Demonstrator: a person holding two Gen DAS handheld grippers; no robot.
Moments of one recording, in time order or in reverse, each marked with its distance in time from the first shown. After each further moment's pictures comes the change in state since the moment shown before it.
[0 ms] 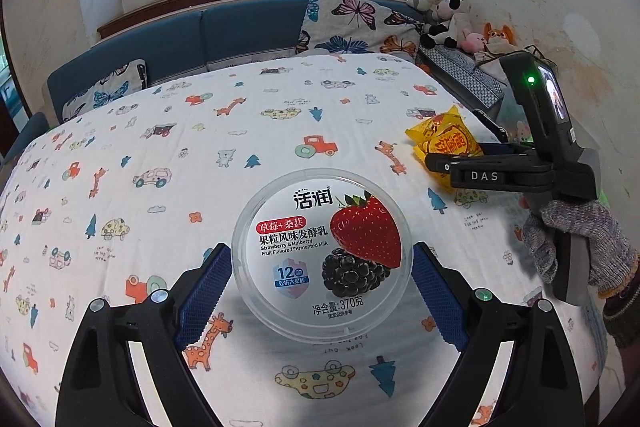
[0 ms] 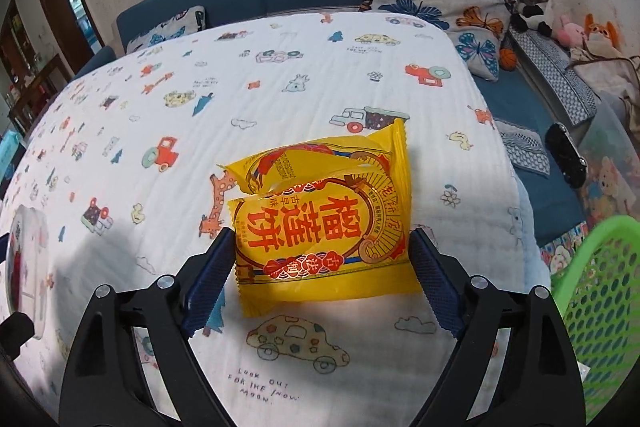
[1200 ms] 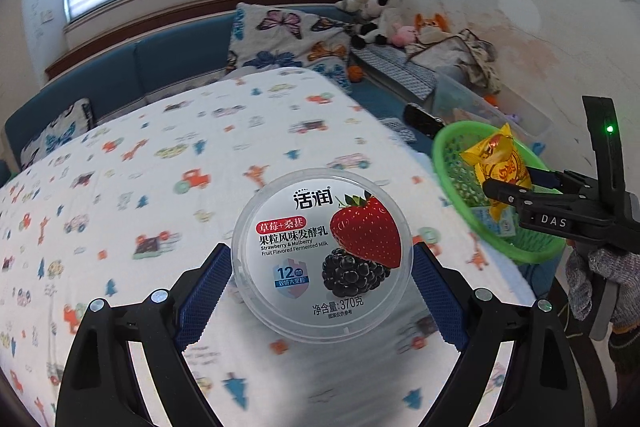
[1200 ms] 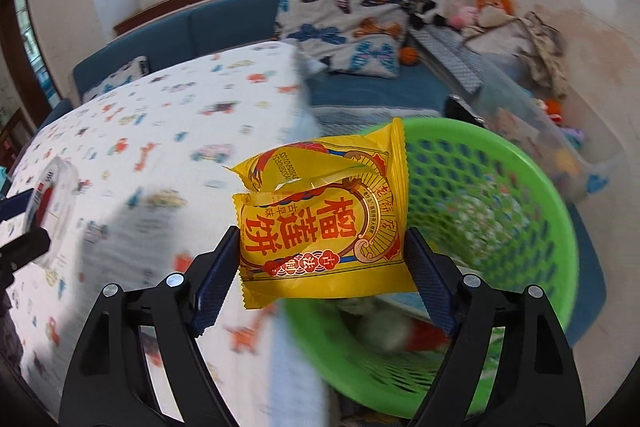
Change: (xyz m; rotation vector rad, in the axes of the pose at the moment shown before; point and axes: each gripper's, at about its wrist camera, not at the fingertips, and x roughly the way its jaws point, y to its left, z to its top) left arm -0.013 -0.112 0.011 0.148 -0.036 -0.148; right arm -0.139 -0.111 -0.107 0.182 -0.123 -0.180
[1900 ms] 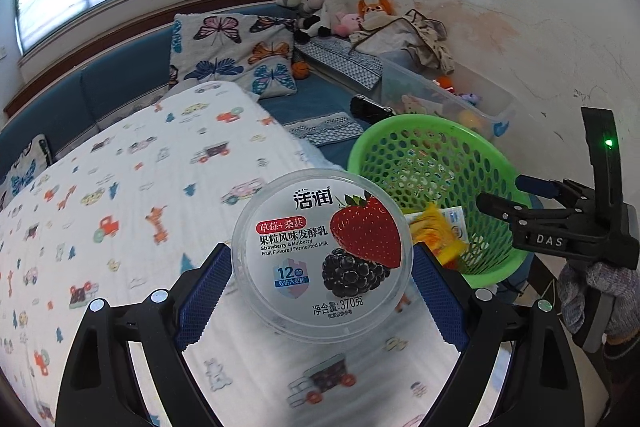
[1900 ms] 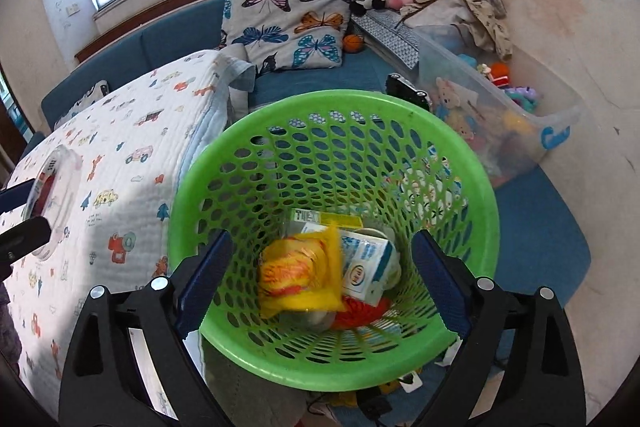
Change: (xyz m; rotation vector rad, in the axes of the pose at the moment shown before) left arm 0.031 -0.088 0.033 0.120 0.028 -0.103; right arm -0.025 -0.078 -0.027 0.129 0.005 -0.072
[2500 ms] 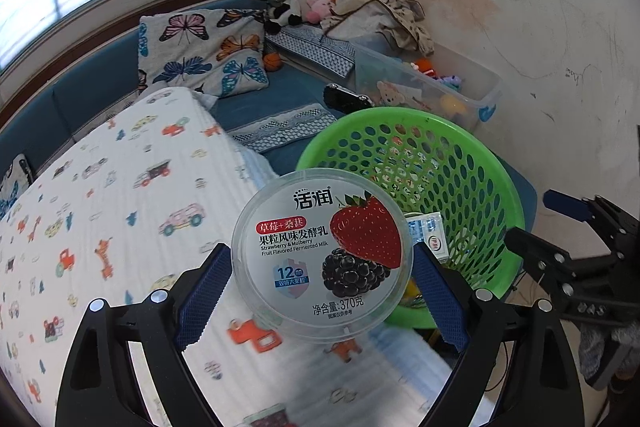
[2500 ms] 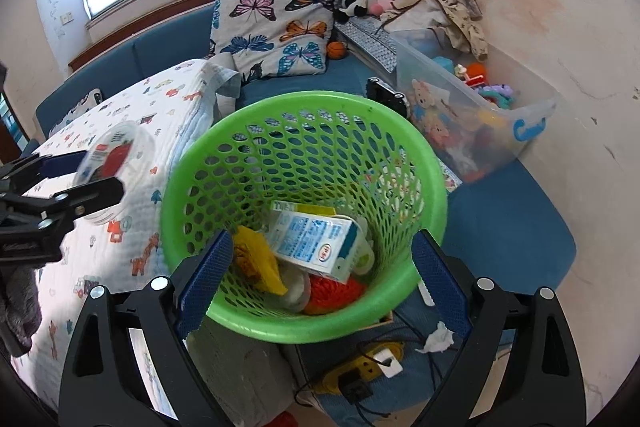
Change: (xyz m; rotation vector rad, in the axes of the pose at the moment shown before) left arm 0.045 -0.050 0.027 0.068 0.055 -0.035; right arm -0.035 -0.024 -0.020 0.021 -0.027 -0.035
